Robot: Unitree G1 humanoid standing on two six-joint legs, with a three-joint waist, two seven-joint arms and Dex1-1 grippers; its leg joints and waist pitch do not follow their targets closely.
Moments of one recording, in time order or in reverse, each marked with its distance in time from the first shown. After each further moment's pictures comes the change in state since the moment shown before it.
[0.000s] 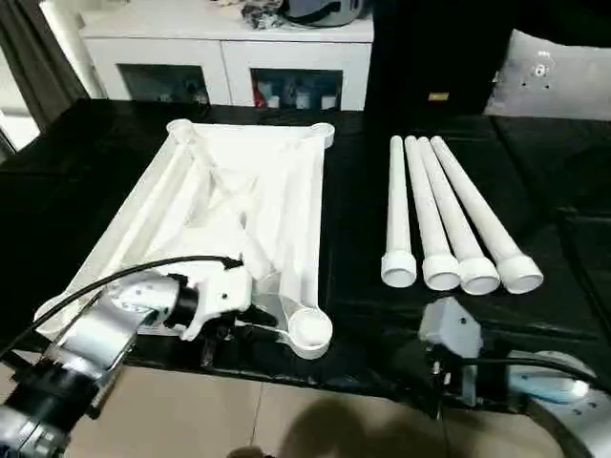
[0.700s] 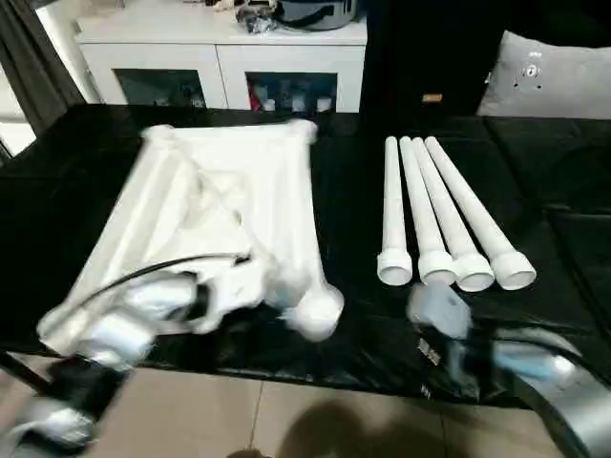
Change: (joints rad) left arm -0.063 -0.181 0.030 0.185 0.051 -0.068 0.187; right arm -0.144 0.084 0.042 0.090 -0.024 0.020 -0.039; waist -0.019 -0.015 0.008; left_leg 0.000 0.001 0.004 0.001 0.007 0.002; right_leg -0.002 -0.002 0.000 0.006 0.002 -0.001
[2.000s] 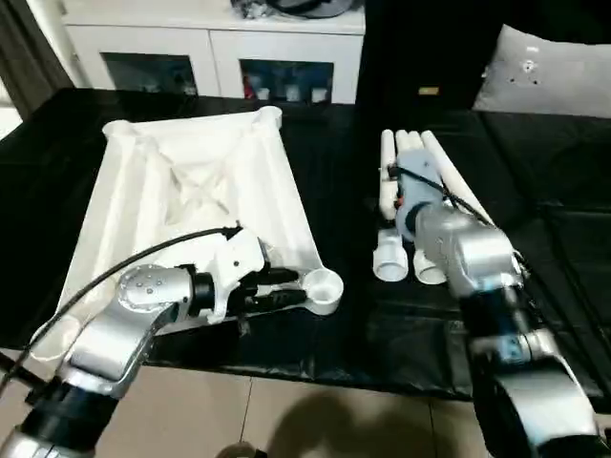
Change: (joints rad) left arm 0.161 0.054 0.127 -0.495 -0.164 0.403 0.099; right arm -0.727 0.416 -0.218 0.787 -0.154 0.384 -0.727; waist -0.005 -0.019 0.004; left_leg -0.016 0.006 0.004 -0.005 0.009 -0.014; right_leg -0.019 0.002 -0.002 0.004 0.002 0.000
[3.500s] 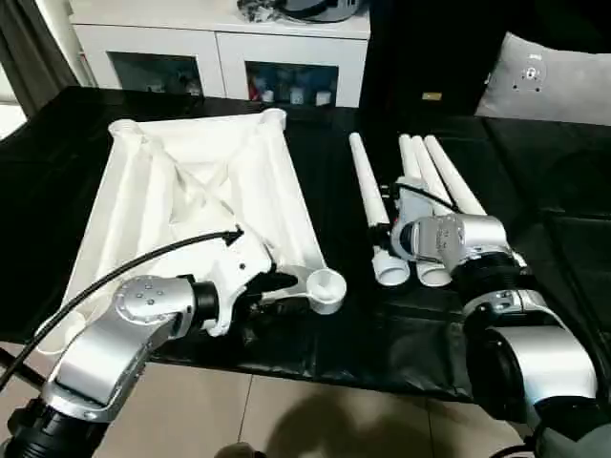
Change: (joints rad) left arm 0.044 0.007 0.001 -0.206 -0.046 0.250 0.121; right arm -0.176 0.005 -0.176 0.428 0.085 0.073 0.037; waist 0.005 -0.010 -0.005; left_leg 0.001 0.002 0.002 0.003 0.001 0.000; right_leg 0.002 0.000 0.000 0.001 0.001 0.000
